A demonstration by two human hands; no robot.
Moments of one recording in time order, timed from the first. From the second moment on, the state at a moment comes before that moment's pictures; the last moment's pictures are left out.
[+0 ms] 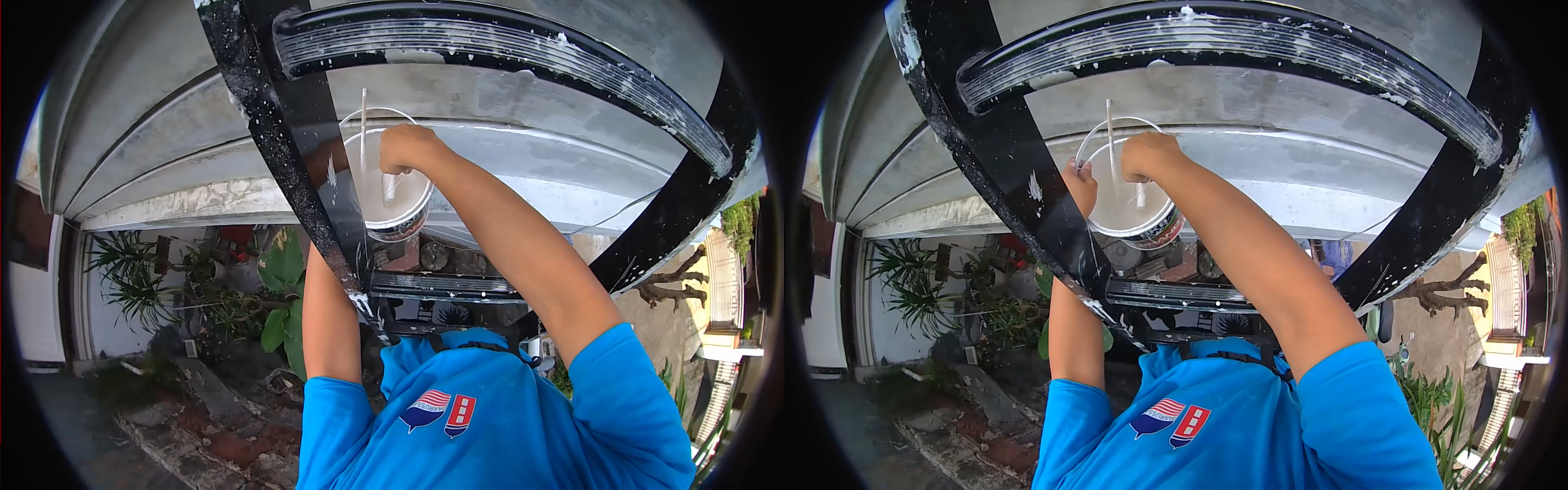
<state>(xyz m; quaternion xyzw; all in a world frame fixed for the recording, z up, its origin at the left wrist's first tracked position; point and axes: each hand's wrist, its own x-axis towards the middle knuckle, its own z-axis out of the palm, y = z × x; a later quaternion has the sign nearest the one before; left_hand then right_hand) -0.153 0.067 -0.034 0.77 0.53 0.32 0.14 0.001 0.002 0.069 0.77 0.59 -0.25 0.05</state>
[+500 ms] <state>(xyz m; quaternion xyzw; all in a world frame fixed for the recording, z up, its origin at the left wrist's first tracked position) -0.152 0.064 -0.026 0.77 0.56 0.28 0.13 0.004 -0.038 0.097 0.74 0.66 -0.13 -0.03</state>
